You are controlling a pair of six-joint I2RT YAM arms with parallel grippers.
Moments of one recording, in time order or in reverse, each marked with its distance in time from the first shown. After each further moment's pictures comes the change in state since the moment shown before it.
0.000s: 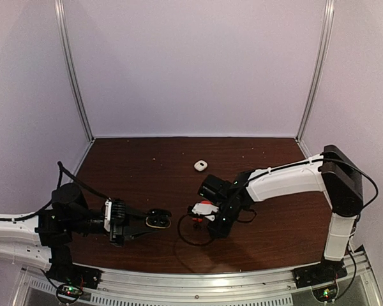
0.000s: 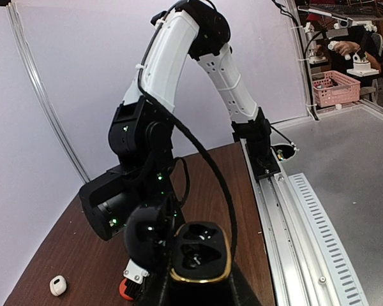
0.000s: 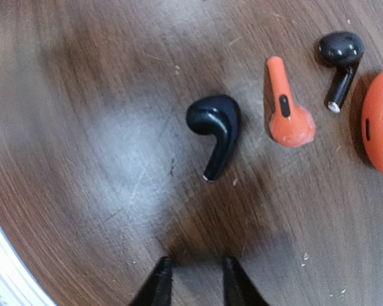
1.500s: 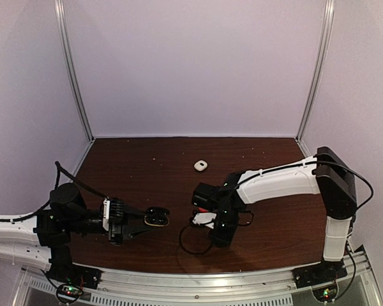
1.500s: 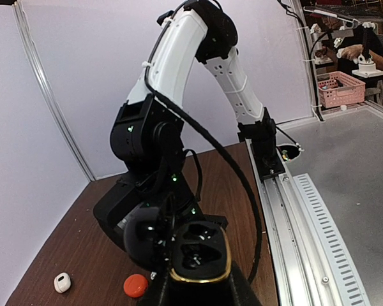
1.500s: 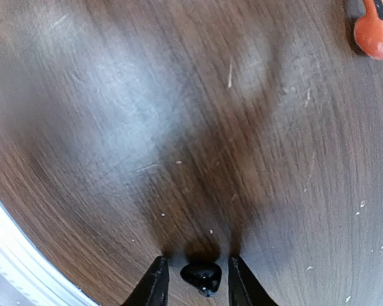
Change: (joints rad) left arm 0.001 -0.023 0.000 -0.017 -0.024 -0.003; right arm 0.055 0.060 0.106 -0.264 0.035 0.022
